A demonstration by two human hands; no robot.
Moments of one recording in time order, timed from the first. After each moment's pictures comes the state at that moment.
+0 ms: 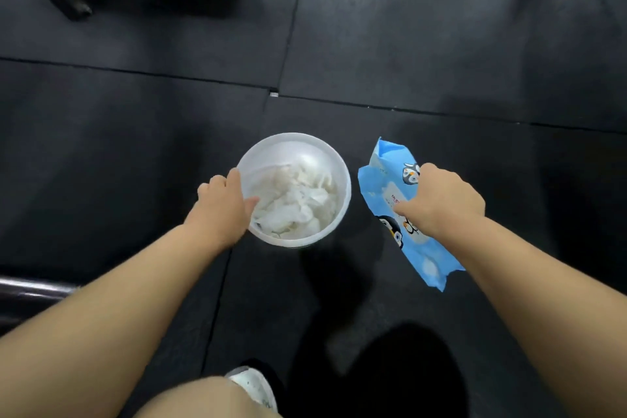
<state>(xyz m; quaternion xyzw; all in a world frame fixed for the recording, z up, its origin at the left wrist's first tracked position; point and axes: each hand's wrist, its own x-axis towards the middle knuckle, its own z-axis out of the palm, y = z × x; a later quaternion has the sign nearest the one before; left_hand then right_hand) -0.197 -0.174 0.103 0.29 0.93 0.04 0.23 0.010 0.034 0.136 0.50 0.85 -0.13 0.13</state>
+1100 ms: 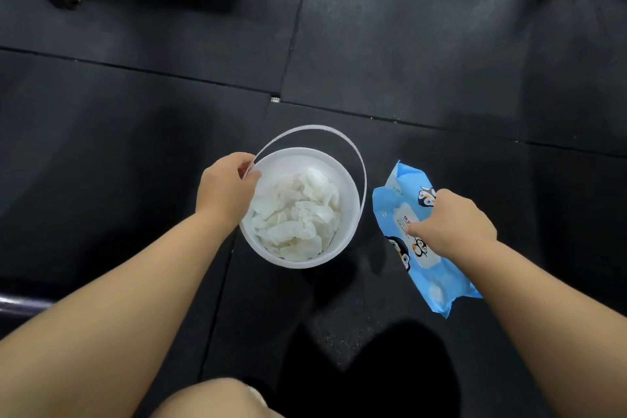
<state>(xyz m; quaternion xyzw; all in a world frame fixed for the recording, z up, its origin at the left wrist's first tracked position) -0.238 -0.137 0.100 0.21 0.90 0.33 0.20 0.001 0.048 0.139 0.55 0.80 -0.16 0.20</state>
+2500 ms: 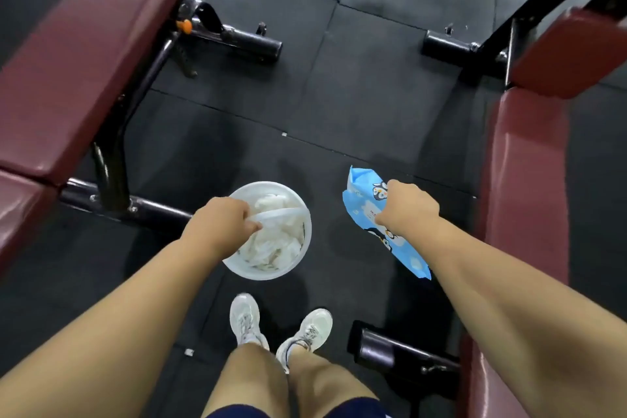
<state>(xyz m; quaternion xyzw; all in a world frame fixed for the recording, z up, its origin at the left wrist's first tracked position) -0.004 -0.267 0.688 0.24 0.92 0.06 0.31 0.137 -0.017 0.677 0.40 0.88 -0.09 0.26</state>
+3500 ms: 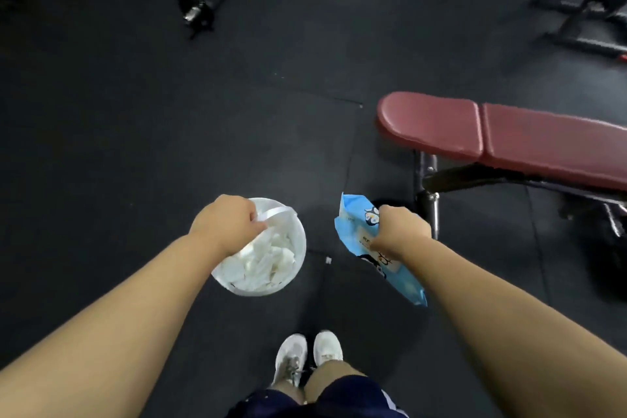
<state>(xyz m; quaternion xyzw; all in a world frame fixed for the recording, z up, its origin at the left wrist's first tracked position) 0.405 -0.718 0.761 -0.44 0.86 0.21 0.14 0.190 -0.546 0.736 -0.35 0.90 0.08 0.25</state>
